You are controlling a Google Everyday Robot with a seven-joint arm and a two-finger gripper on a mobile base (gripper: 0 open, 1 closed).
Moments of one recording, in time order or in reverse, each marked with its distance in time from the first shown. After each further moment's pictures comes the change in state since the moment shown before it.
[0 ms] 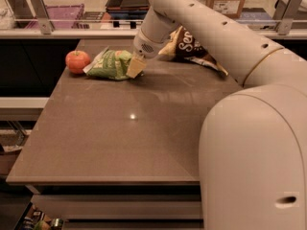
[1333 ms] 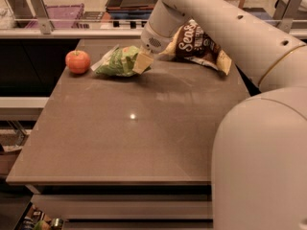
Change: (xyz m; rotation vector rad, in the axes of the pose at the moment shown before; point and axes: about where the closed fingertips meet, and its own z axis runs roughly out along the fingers) arm 0.011 0.000 -0.033 0.053 0.009 0.033
